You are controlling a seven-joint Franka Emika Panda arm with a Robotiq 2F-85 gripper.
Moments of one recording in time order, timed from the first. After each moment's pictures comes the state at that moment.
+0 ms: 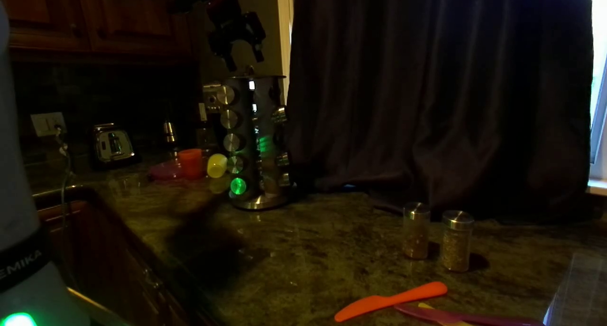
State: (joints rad) arm -0.05 -0.47 0.16 -2.44 -0.20 2.25 0.23
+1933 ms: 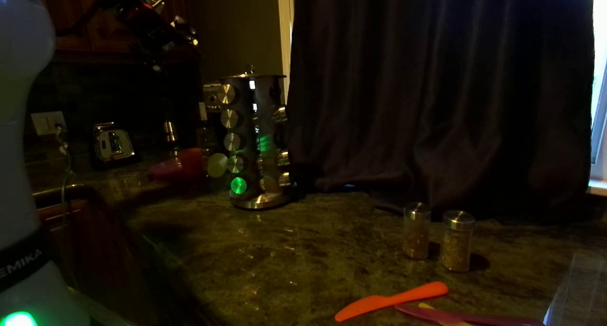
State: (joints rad) arm 0.28 -0.33 0.39 -2.30 -0.59 1.77 -0.10
